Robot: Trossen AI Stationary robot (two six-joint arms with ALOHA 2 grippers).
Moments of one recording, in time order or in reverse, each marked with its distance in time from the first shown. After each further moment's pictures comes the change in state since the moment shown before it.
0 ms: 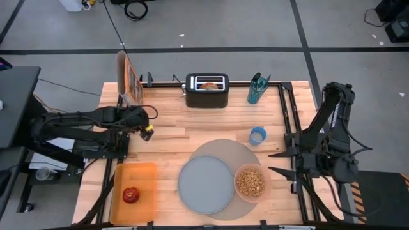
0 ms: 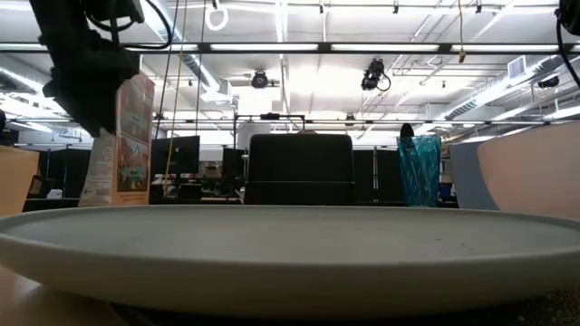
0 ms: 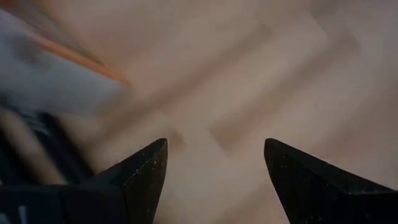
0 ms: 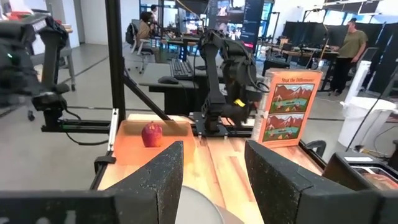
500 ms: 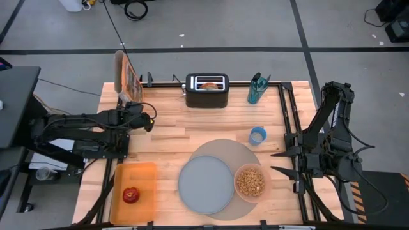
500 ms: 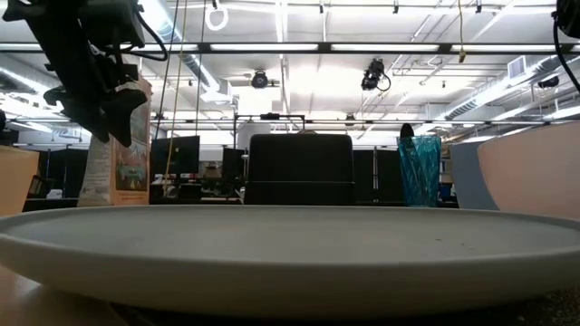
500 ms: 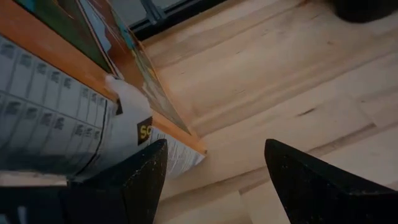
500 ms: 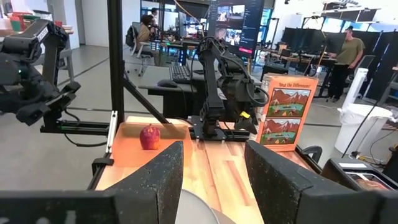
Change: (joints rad) left arm 0.040 0.001 -0.134 0.133 -0.428 -0.071; right arm 0.036 -0.016 0.000 0.021 0.038 -0.055
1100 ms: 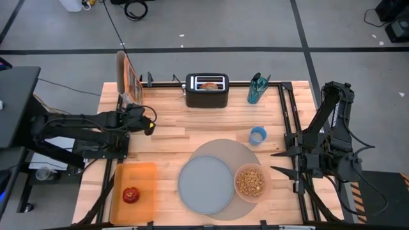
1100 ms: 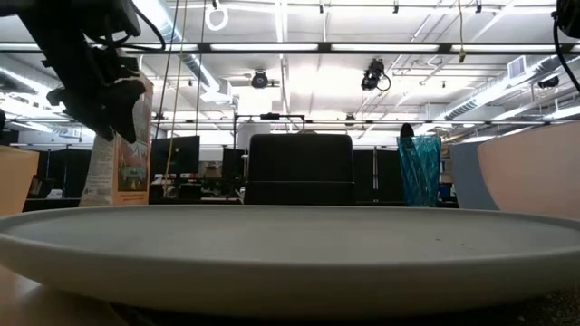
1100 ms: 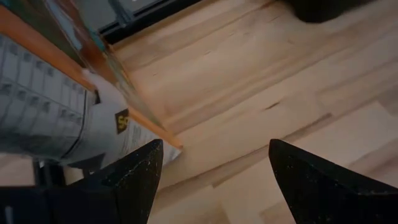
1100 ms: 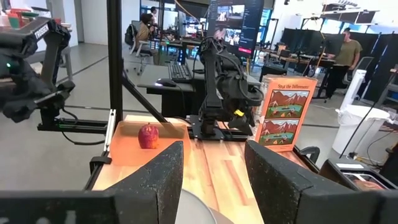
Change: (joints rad) left arm -0.085 -0.022 0.000 0.023 0.025 -0.017; right arm 0.000 0.000 0.000 -0.005 0.003 -0.007
